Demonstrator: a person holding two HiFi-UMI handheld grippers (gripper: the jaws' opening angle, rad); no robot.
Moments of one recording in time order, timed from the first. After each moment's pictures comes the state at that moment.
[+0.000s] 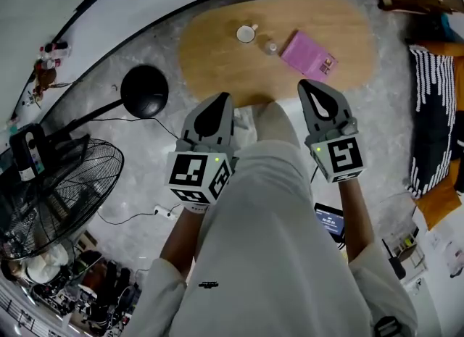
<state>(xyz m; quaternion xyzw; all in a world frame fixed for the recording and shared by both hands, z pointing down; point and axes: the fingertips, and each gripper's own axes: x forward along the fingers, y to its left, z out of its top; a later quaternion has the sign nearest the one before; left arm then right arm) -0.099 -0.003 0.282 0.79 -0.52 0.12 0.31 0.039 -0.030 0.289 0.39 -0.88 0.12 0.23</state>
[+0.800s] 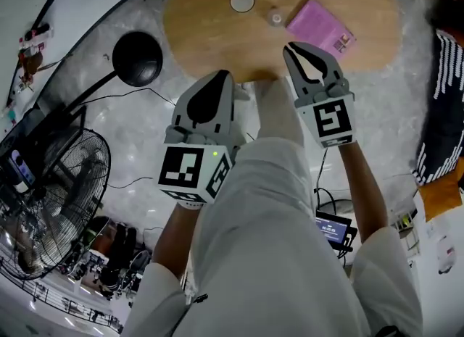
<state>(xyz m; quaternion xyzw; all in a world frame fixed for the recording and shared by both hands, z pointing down) -0.064 -0.055 0.362 0.76 -0.51 0.19 0.35 0.036 -0.089 0.437 0.33 -0.89 0.14 0.28</state>
